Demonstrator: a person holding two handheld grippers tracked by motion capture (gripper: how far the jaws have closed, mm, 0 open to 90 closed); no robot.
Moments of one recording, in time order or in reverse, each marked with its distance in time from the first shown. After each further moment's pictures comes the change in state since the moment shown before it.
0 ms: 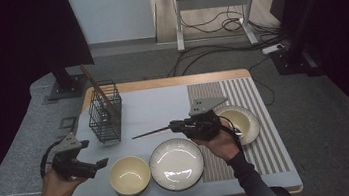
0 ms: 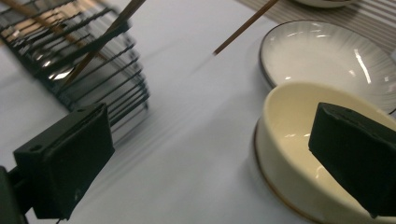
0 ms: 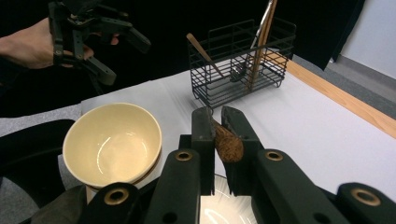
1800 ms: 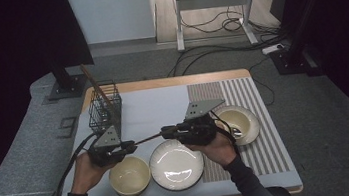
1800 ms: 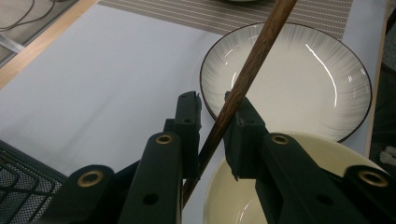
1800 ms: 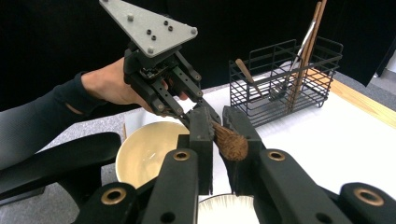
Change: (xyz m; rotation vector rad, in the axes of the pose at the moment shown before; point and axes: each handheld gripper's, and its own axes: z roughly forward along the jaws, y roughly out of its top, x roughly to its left) left arm -0.036 0.043 0.056 0.020 -0.138 0.290; right arm 0.020 0.011 0.001 -0.054 0.131 0.015
